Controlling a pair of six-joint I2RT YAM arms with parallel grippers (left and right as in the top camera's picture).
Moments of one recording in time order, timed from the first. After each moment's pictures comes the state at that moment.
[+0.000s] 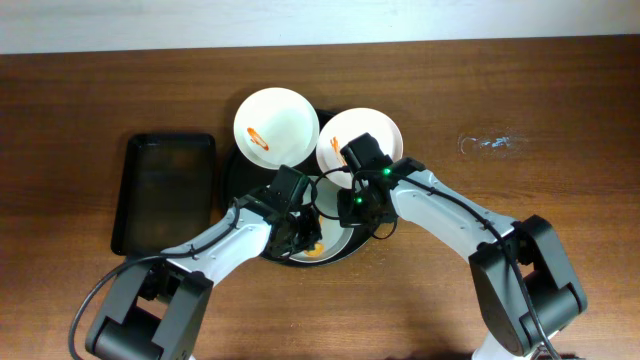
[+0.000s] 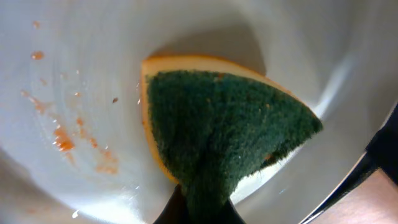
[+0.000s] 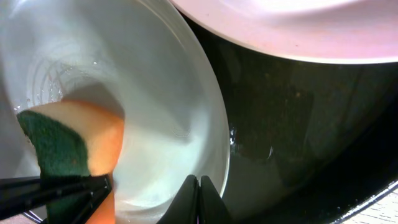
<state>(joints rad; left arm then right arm) -0.51 1.77 0.88 -0.45 0.26 -0.79 0.51 1.84 1.17 -0.67 -0.21 0.46</state>
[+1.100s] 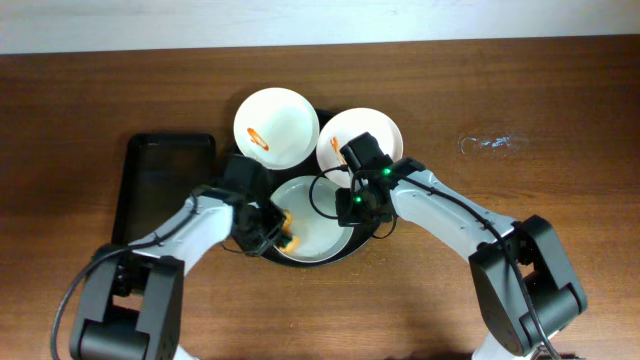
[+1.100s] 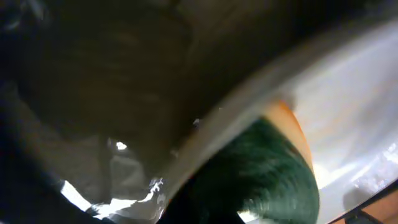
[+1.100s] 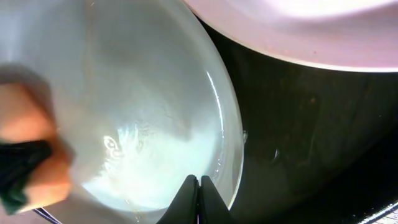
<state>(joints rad) -0.25 1.77 0.89 -0.60 0.36 -1.00 0.51 1.84 1.17 -0.66 -0.23 0.47</state>
